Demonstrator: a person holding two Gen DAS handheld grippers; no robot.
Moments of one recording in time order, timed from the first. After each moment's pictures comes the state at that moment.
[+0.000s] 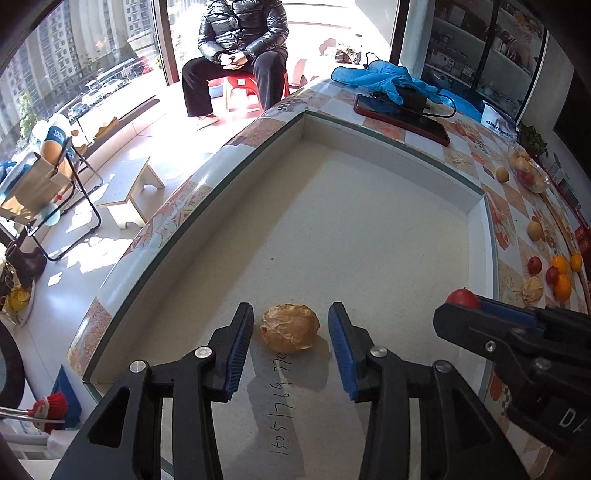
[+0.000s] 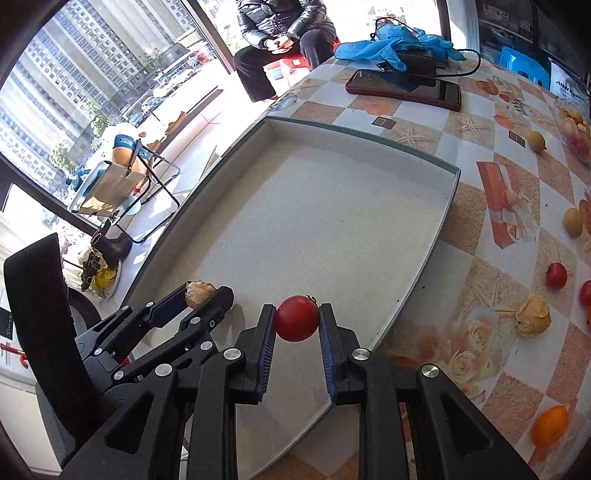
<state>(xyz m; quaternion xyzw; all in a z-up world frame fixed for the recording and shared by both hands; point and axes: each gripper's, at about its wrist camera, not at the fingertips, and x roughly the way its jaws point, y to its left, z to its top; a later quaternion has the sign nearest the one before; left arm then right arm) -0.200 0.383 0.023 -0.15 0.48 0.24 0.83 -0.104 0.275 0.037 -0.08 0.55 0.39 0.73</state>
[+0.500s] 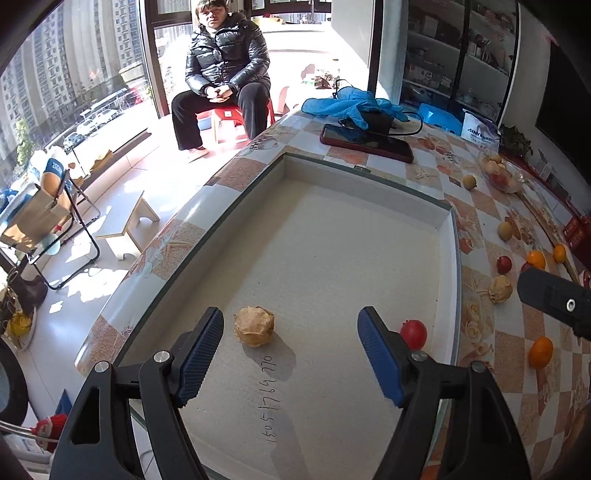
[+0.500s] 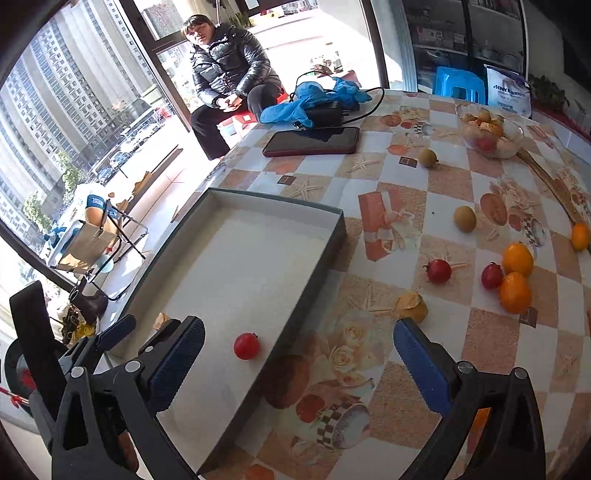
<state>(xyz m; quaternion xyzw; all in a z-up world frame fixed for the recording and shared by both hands) -0.200 0.338 0.053 -0.11 0.43 0.22 0.87 -0.088 0.172 0.076 -0.02 0.48 0.31 0.82</state>
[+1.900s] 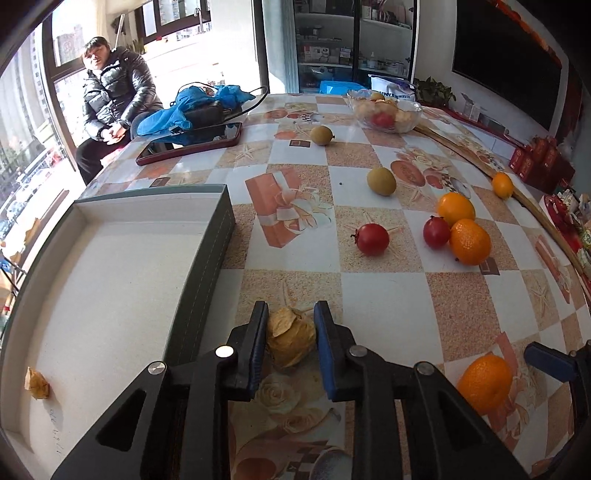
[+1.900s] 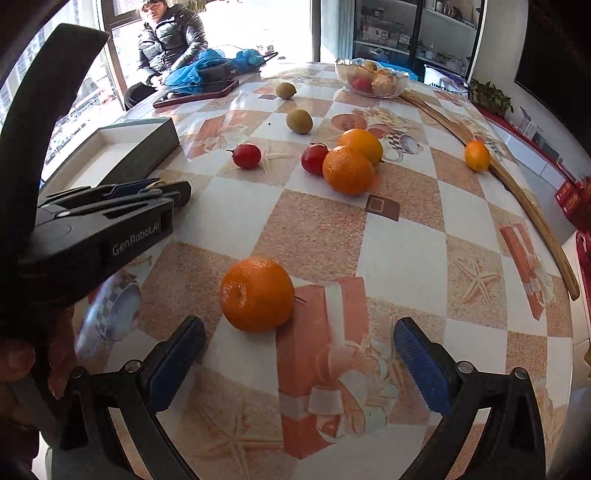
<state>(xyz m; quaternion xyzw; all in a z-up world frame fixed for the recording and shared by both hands) -0.100 0.204 0.009 -0.03 0.44 0.08 0.89 -0.100 0.063 0.001 -0.11 0.48 0.20 0.85</state>
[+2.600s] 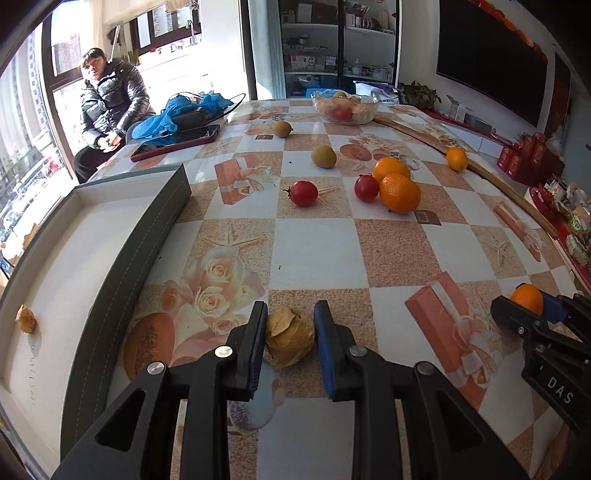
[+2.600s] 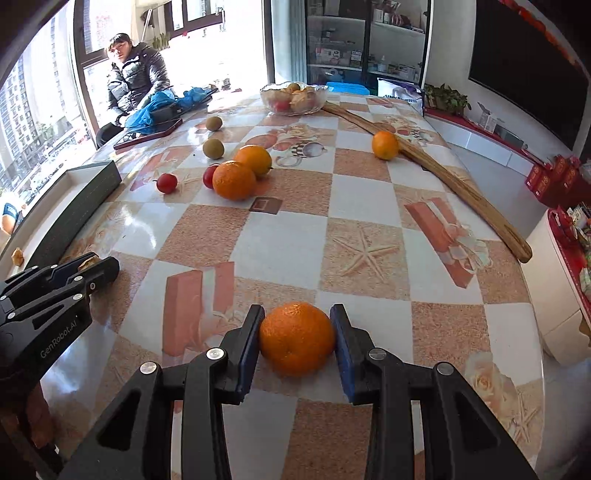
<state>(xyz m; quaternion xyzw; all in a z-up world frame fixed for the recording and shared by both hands) -0.147 0.147 0.007 -0.02 0.42 0.08 0.91 -0.107 -0.027 0.007 -0.06 0.43 0.14 0.89</state>
